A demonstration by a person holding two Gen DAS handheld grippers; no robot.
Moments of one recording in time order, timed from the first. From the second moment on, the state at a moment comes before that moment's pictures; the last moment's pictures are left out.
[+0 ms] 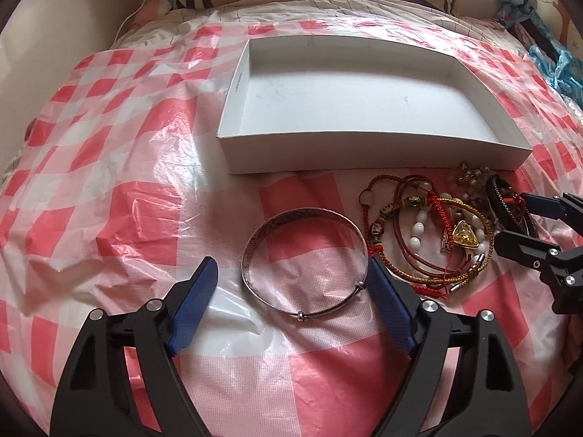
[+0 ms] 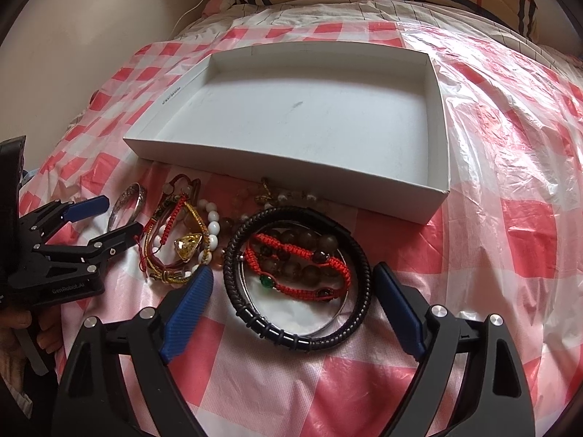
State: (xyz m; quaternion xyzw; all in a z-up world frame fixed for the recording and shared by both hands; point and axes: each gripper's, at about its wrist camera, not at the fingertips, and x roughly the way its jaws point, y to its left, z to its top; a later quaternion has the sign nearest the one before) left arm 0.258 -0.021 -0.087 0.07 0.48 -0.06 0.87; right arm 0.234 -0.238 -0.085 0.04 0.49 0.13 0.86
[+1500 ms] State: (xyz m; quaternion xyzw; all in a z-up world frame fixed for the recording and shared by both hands) left arm 0.256 -0.013 -0.072 0.06 0.46 -0.04 0.88; right arm 0.226 -0.249 -0.054 0.05 0.42 0.14 0.89
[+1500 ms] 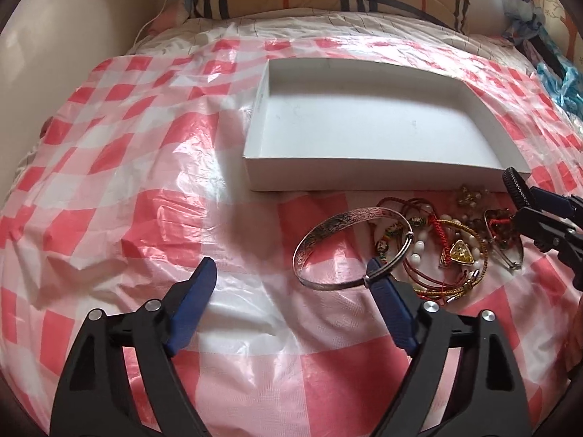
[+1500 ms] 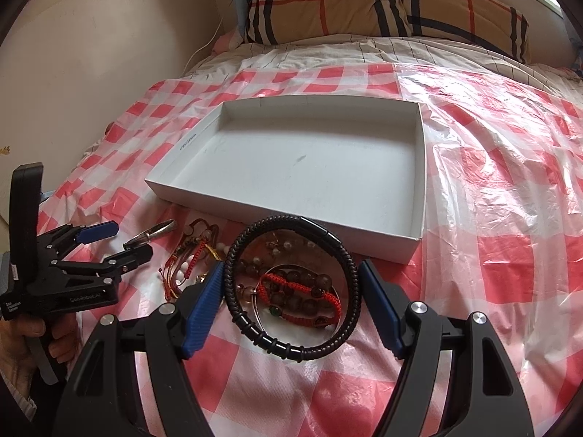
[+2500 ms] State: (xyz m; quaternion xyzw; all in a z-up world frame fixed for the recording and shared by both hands) left arm 0.277 -0.045 -0.086 0.08 0.49 -0.12 0.86; right arm 0.231 -0.248 -0.060 0.06 0.44 0.15 0.88
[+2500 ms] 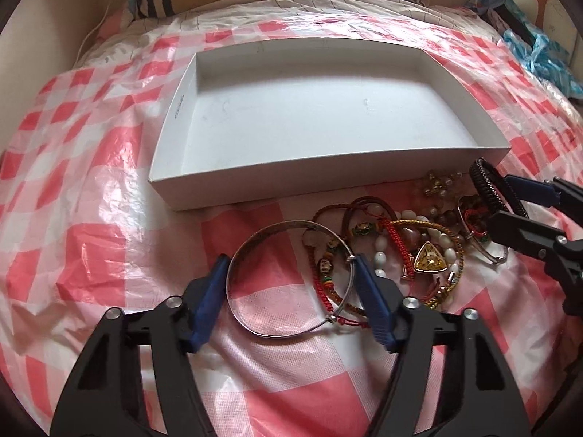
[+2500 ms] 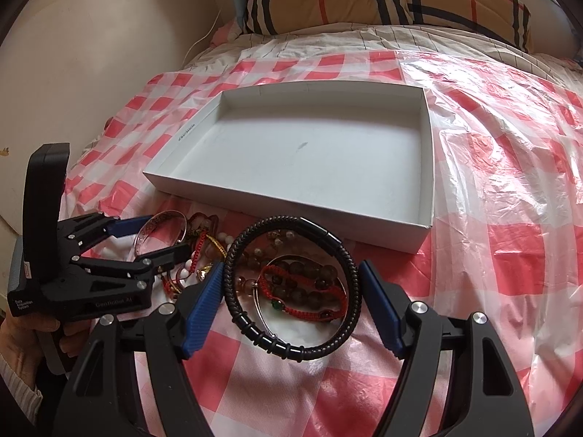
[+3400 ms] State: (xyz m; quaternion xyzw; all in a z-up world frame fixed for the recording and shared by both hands) left arm 0.271 -0.052 -0.036 0.04 0.41 -0.13 0.90; right arm 0.233 -0.252 -0.039 0.04 0.39 0.13 0.91
